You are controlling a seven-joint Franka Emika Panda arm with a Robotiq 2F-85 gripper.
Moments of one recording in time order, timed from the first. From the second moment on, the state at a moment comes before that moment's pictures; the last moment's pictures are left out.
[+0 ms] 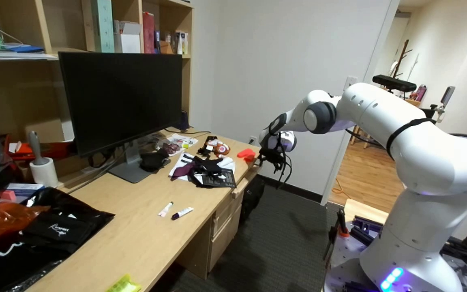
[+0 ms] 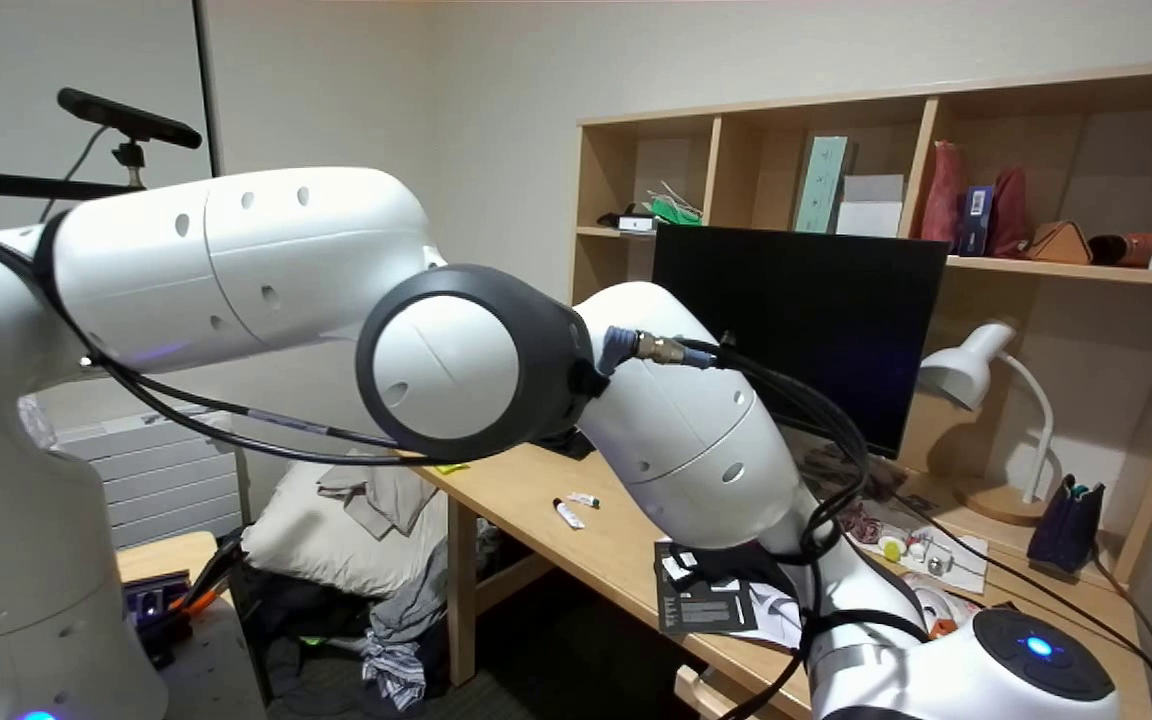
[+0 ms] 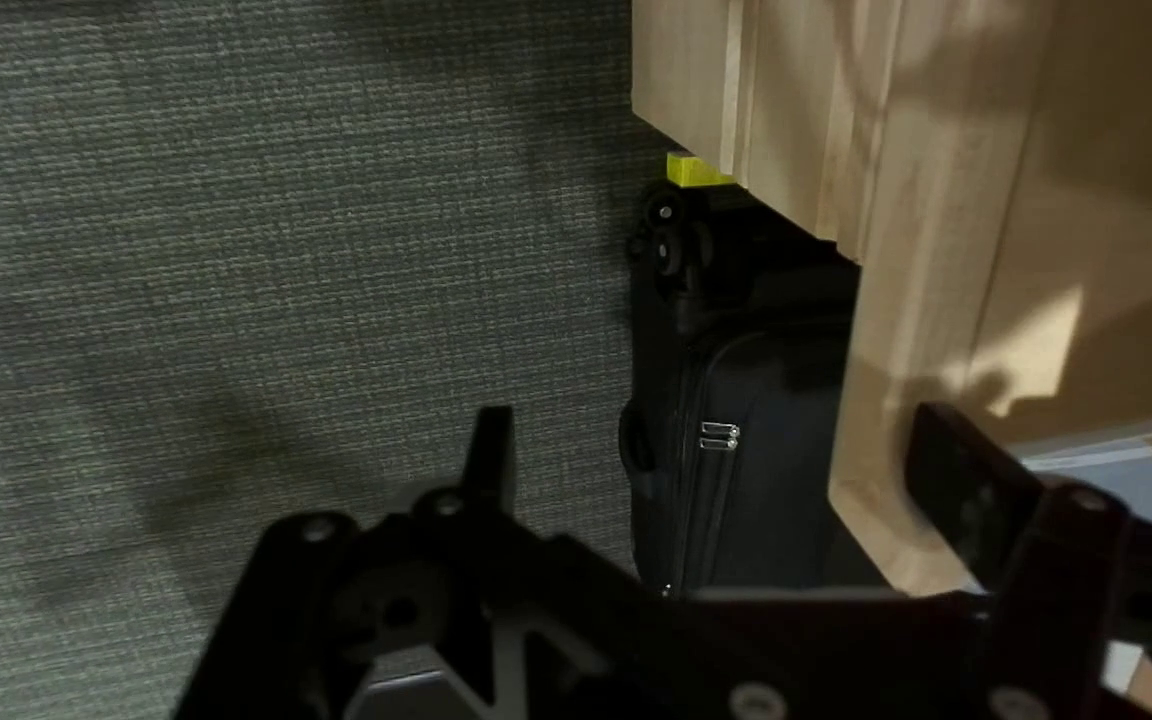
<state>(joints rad) -0.61 1.33 -0.20 -1.14 0.44 2.64 0.53</state>
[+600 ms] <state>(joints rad) -0.61 1.33 -0.19 -1.17 0.44 2.72 0.46</state>
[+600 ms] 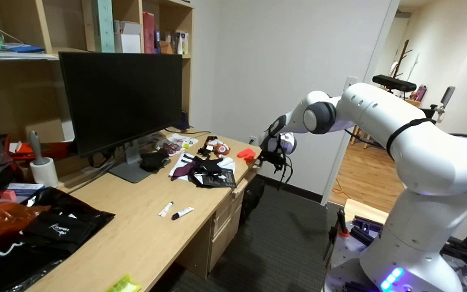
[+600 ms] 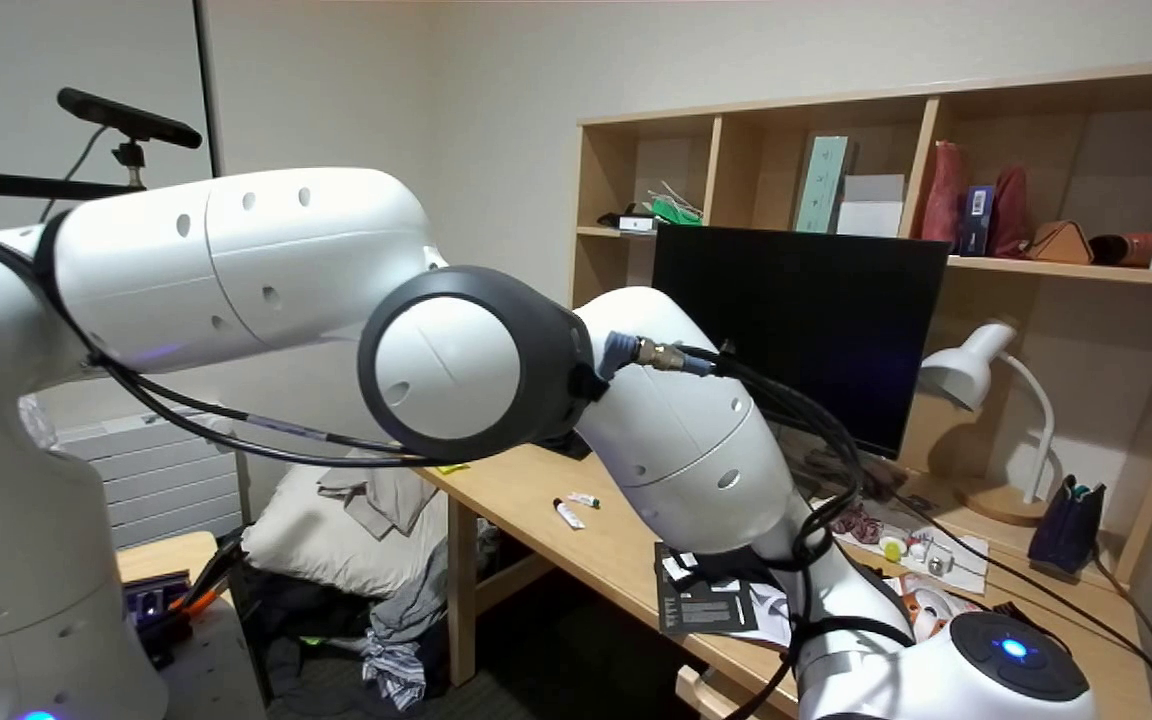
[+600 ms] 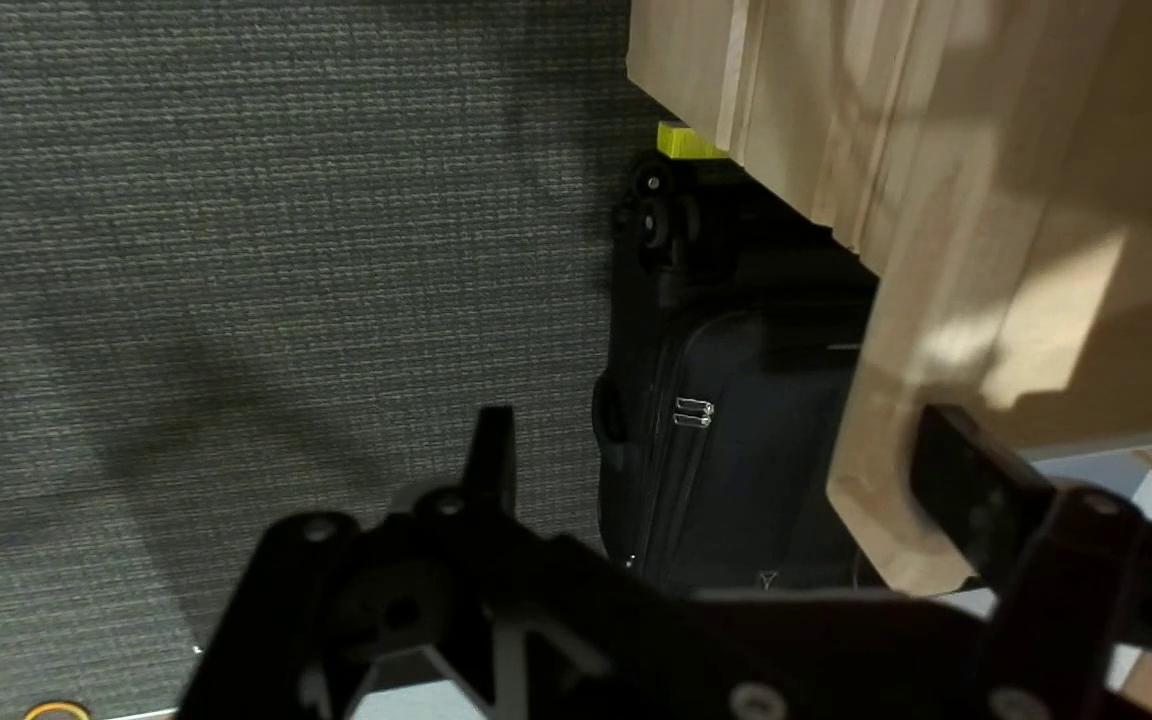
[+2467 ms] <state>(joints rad) -0.67 0.95 -0.36 -1.57 0.41 2.51 0.39</state>
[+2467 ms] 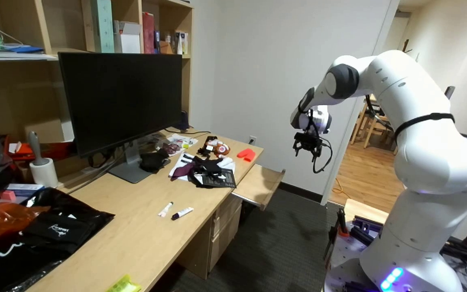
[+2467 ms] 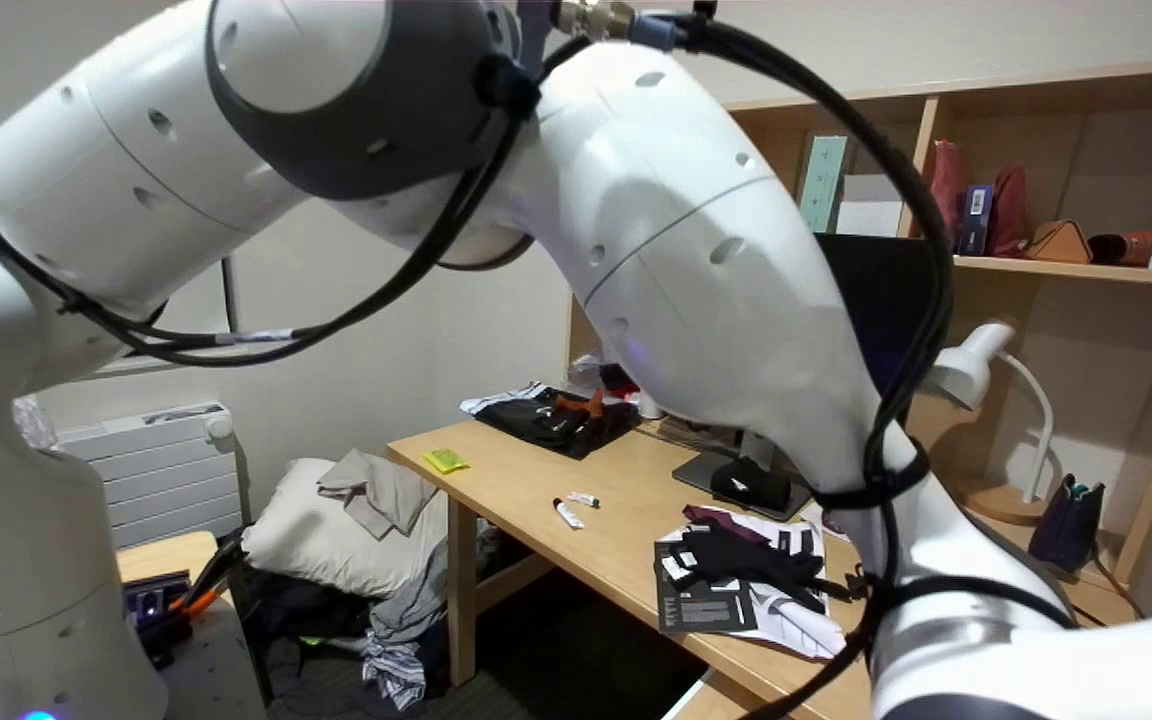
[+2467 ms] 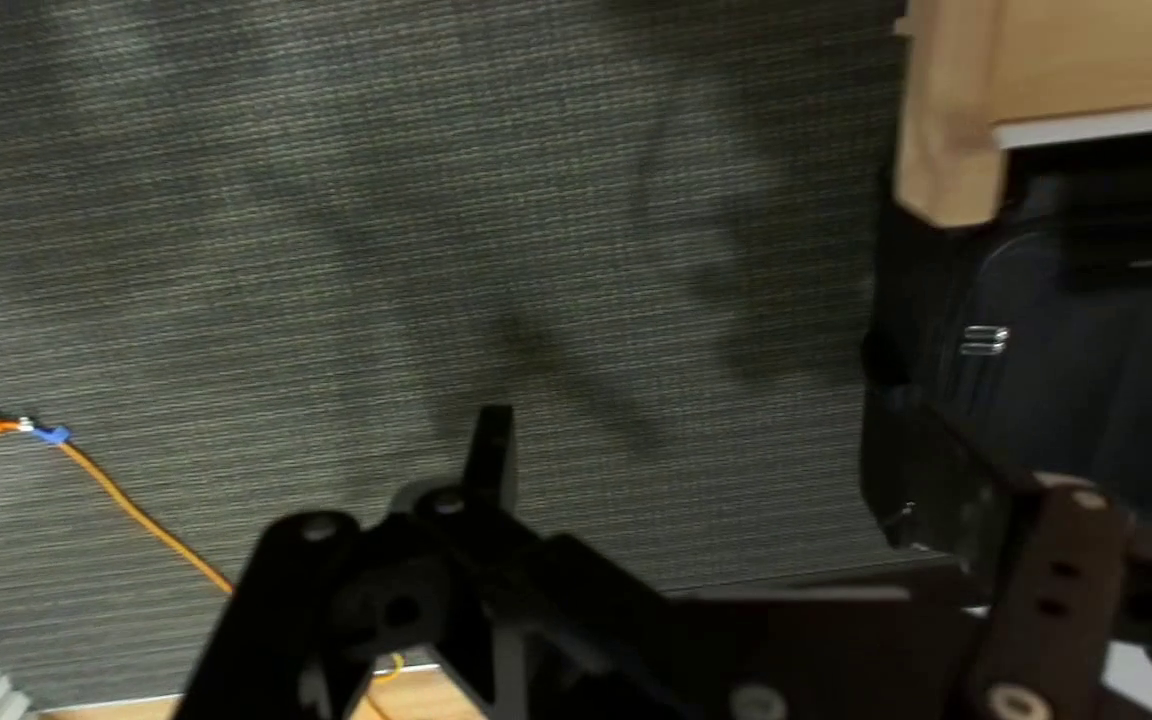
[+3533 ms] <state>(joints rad) -0.56 0.86 -0.10 -1.70 0.41 2.51 0.13</state>
